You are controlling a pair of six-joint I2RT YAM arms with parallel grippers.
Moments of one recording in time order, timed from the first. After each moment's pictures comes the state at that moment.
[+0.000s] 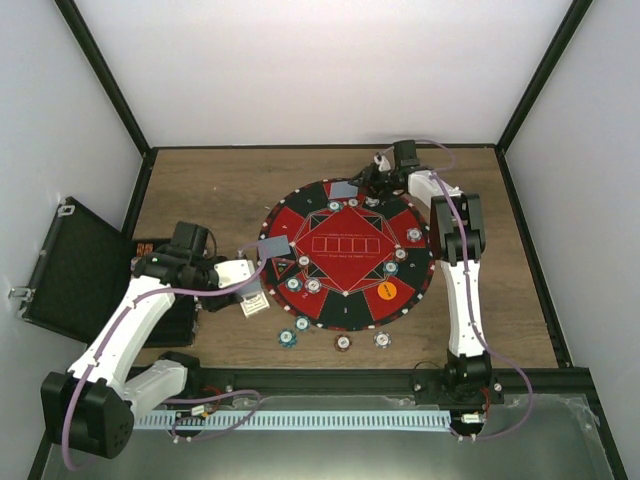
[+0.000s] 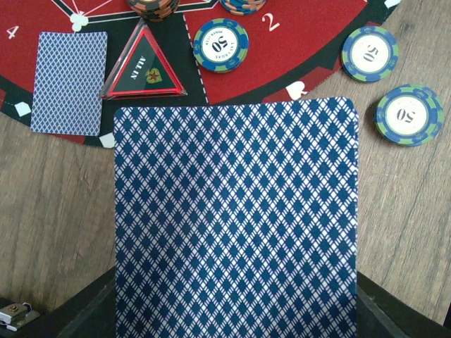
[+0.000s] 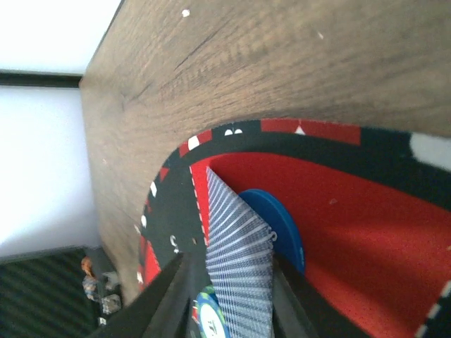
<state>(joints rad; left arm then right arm) -0.23 1.03 0.81 -0.98 0.34 0.99 0.16 2.50 1.95 -0.30 -0.82 0.69</state>
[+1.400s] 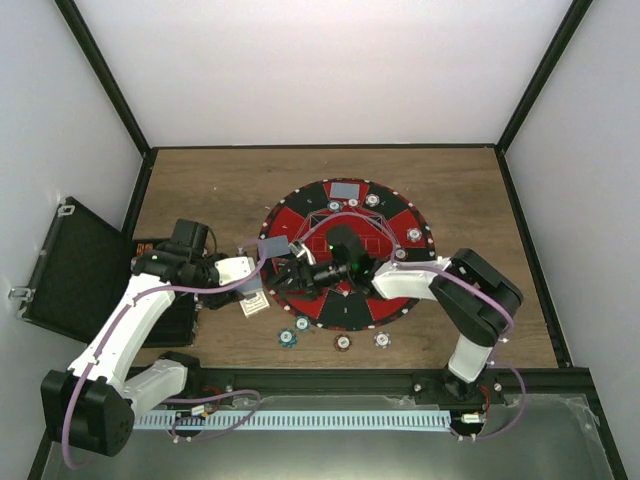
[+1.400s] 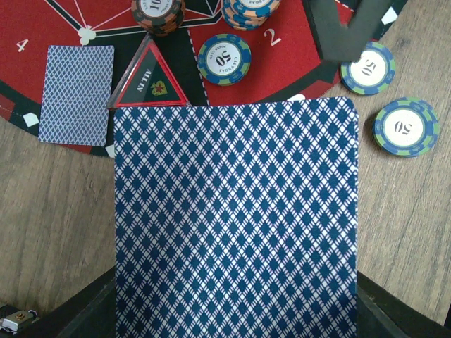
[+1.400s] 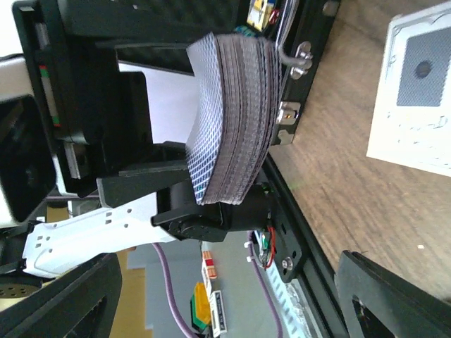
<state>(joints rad) -0.23 1.04 0.83 -0.98 0.36 0.99 0.82 1.71 0.83 0.49 -0.92 1.08</state>
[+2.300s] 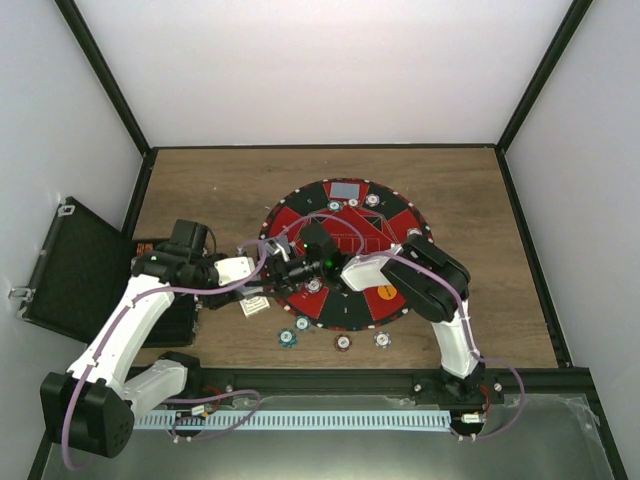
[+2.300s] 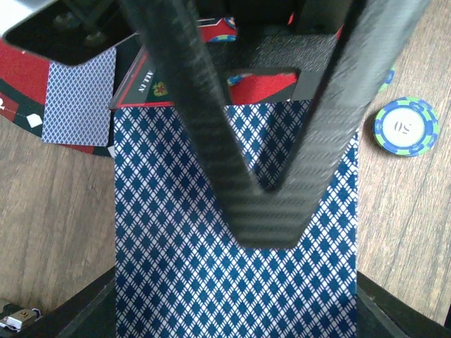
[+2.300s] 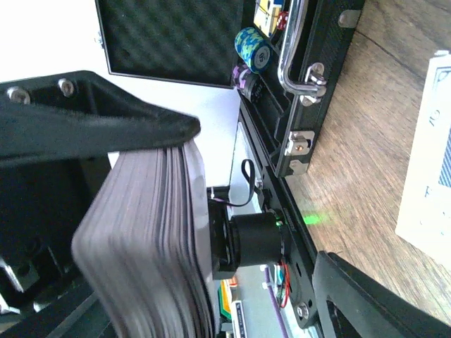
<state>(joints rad) -0.23 1.03 0.83 -0.98 0.36 0.99 0.88 2.03 1.04 0.71 -0.98 1.26</state>
